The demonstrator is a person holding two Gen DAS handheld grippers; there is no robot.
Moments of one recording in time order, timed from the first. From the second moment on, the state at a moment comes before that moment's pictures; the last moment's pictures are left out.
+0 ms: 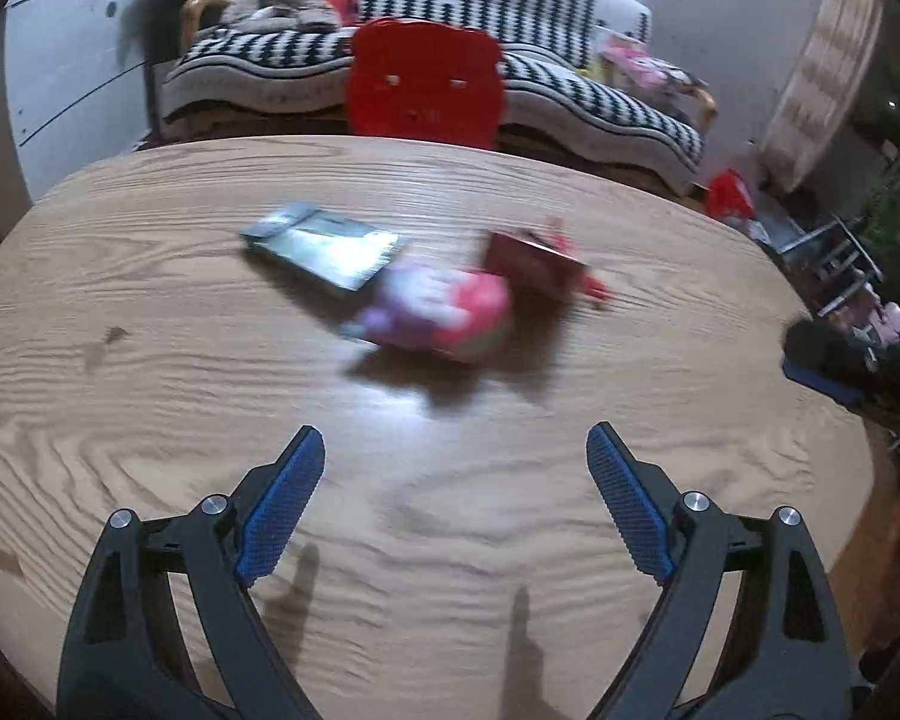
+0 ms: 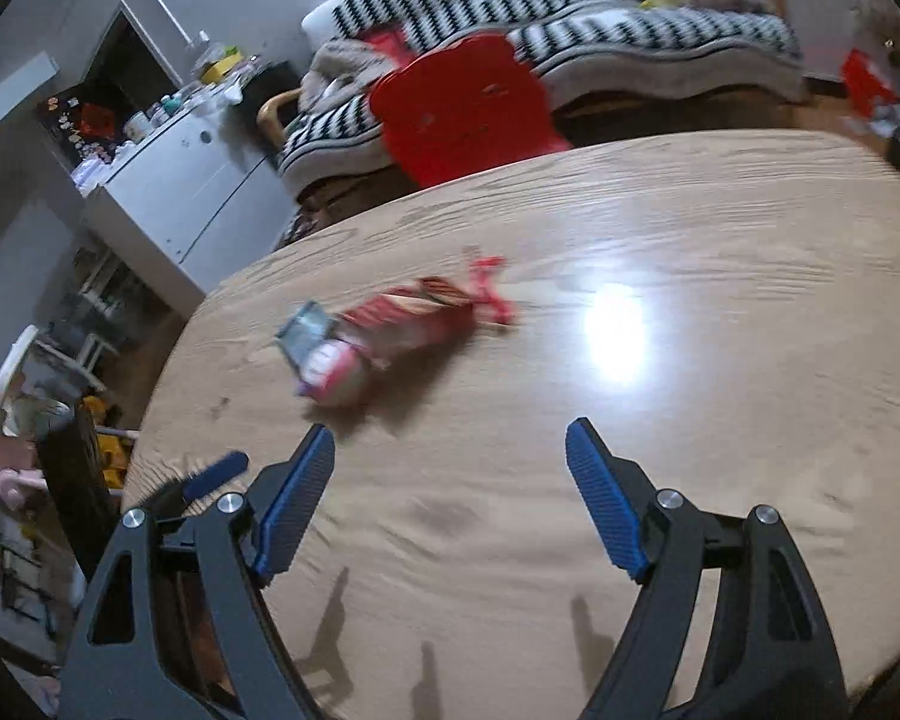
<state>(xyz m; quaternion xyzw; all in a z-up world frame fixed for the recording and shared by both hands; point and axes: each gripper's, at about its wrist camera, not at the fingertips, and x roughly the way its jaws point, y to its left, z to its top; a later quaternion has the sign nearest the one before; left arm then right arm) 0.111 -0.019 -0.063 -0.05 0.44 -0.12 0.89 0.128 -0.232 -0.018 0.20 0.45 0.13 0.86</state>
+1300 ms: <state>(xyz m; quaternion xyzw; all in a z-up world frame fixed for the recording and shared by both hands) 0.146 -0.024 -0.091 -0.04 0.46 -0.15 0.87 0.226 -0.221 -0.089 0.39 0.52 0.16 0.74</state>
